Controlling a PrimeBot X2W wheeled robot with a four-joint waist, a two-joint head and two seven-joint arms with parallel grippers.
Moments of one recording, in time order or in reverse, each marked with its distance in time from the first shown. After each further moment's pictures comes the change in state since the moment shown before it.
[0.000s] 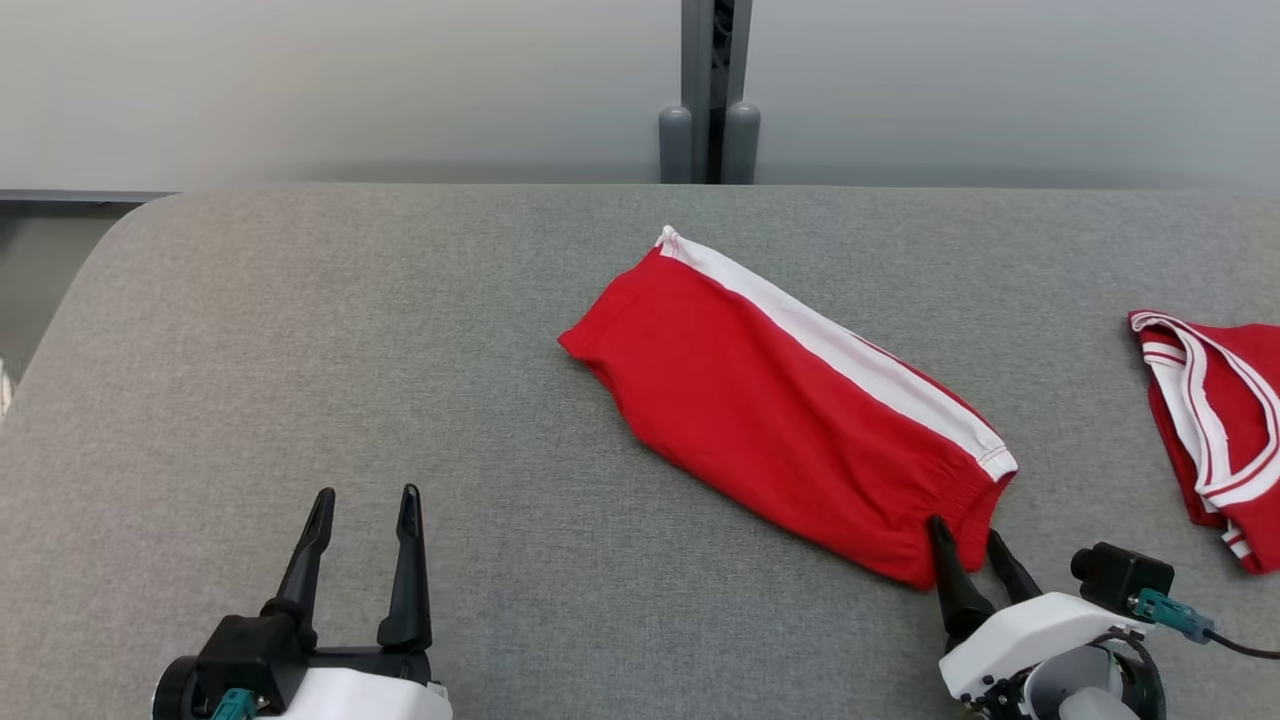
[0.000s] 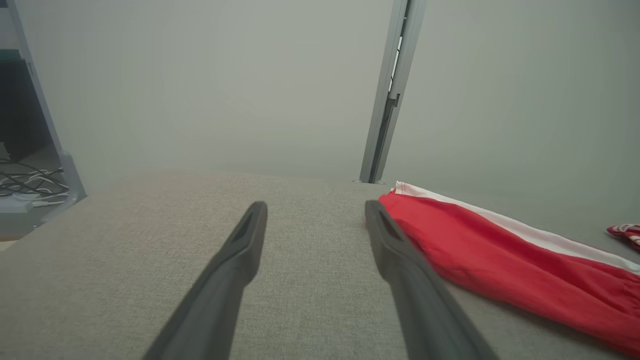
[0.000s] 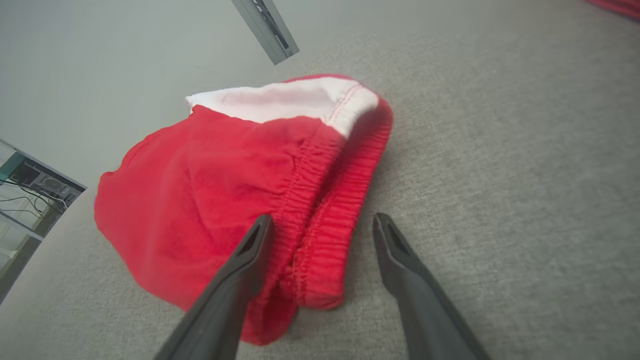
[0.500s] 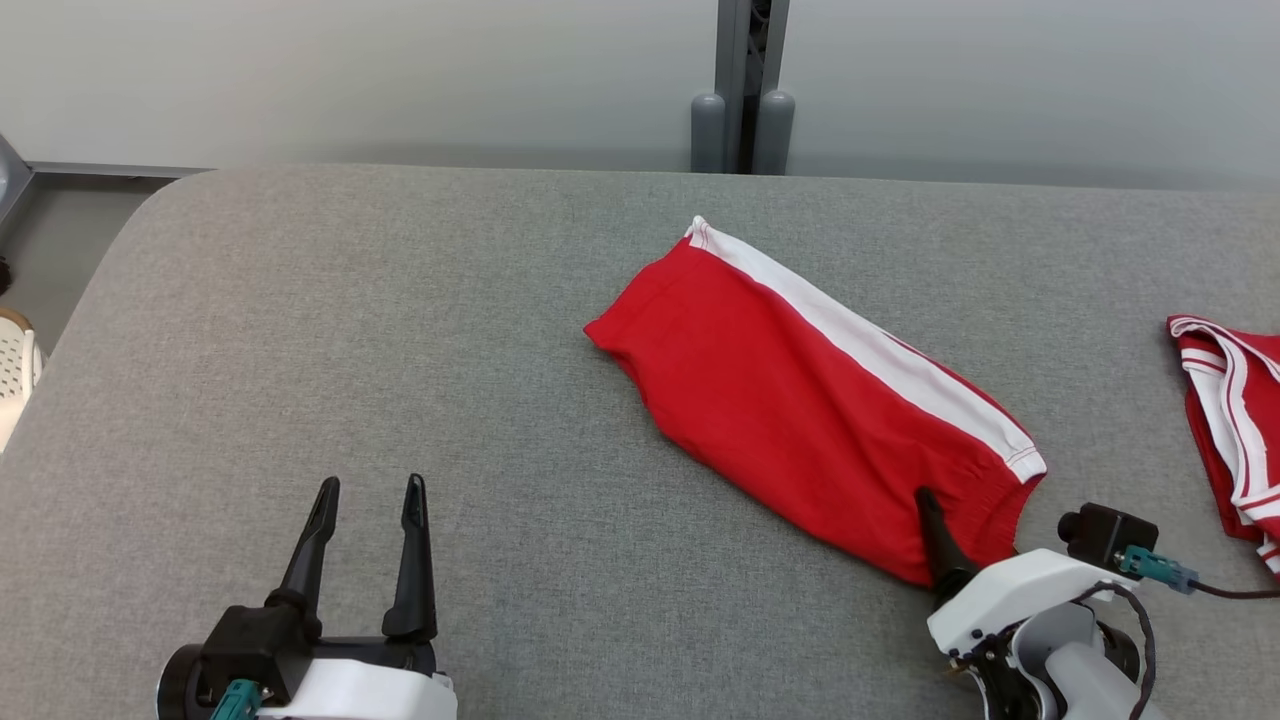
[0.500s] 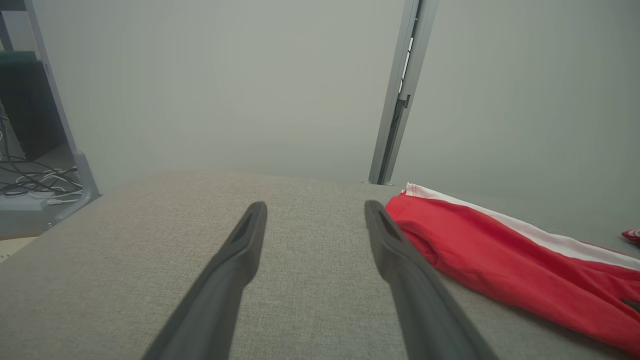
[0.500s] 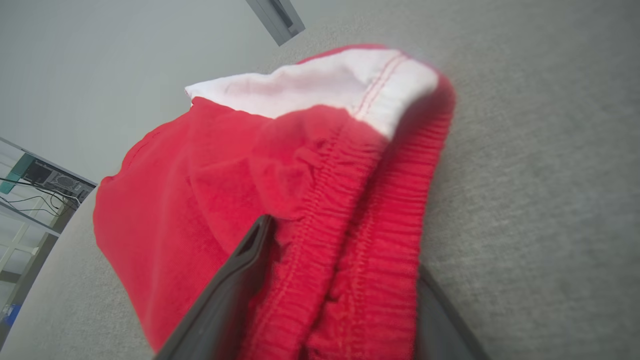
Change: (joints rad) left arm -0.016 0.000 -0.008 -0.002 0.000 0.001 0.000; right arm -0.131 -0.010 0.109 0.164 0.169 -0.001 -0.002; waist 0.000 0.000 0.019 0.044
